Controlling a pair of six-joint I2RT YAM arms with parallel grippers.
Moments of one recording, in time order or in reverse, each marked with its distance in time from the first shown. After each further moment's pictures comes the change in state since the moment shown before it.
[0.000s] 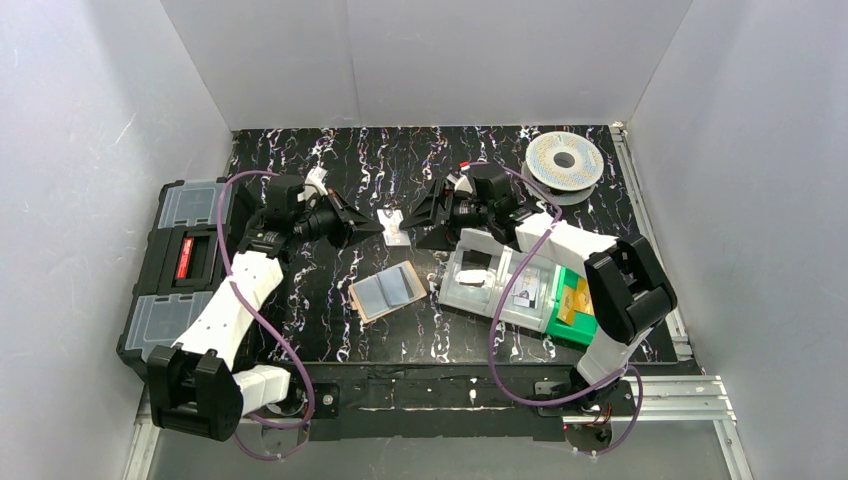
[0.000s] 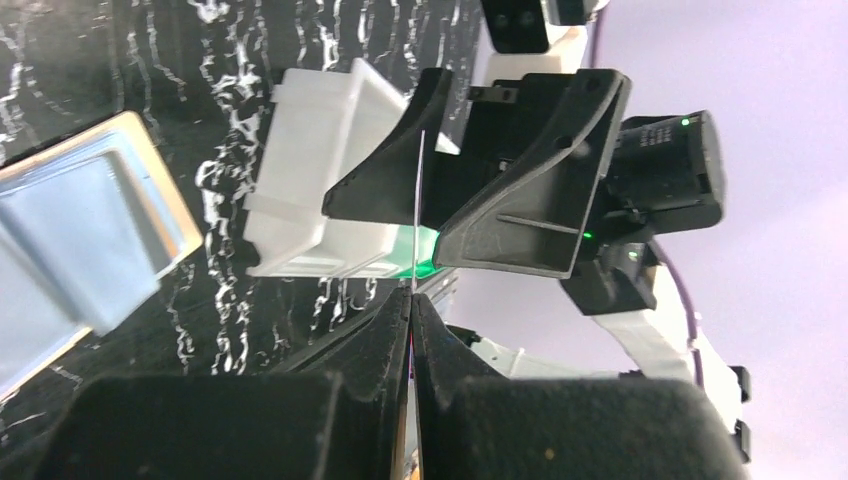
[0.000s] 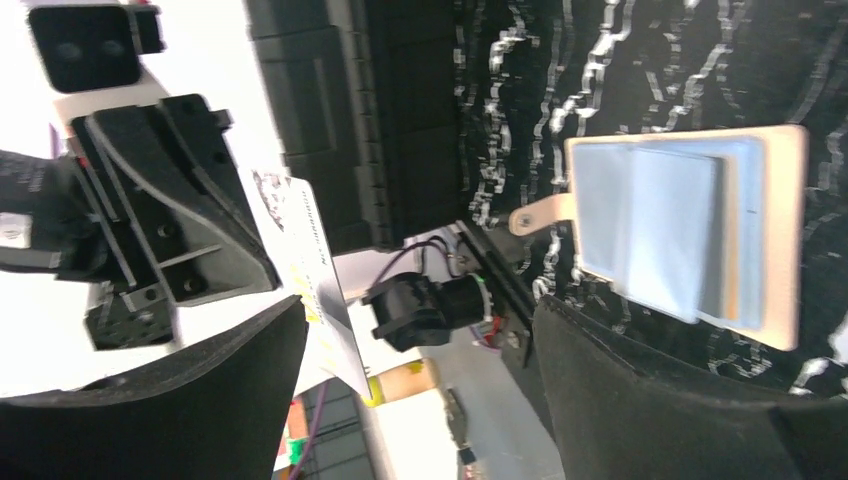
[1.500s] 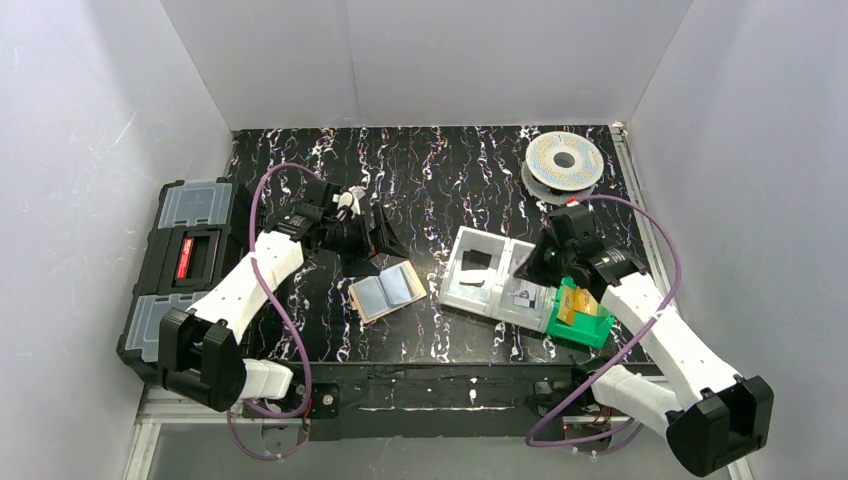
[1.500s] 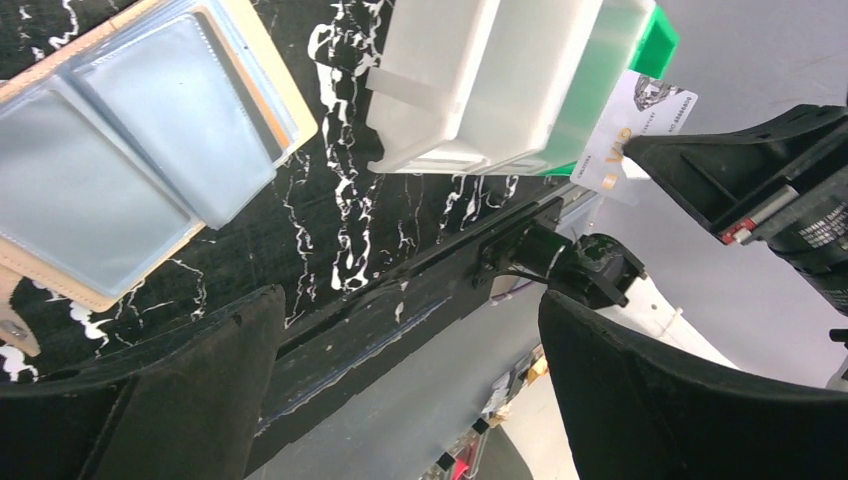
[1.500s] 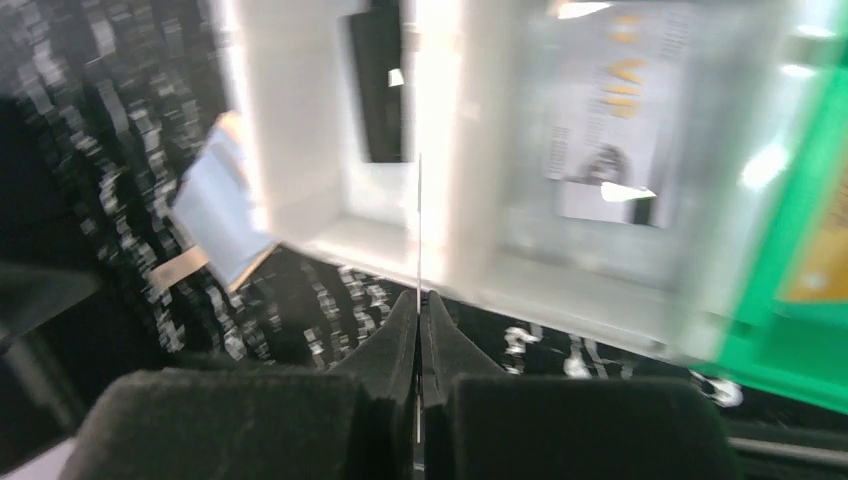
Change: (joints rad) left arm -0.150 0.148 0.116 -0.348 -0.065 0.310; right arm -0.150 -0.694 -0.226 -0.861 0.674 -0.340
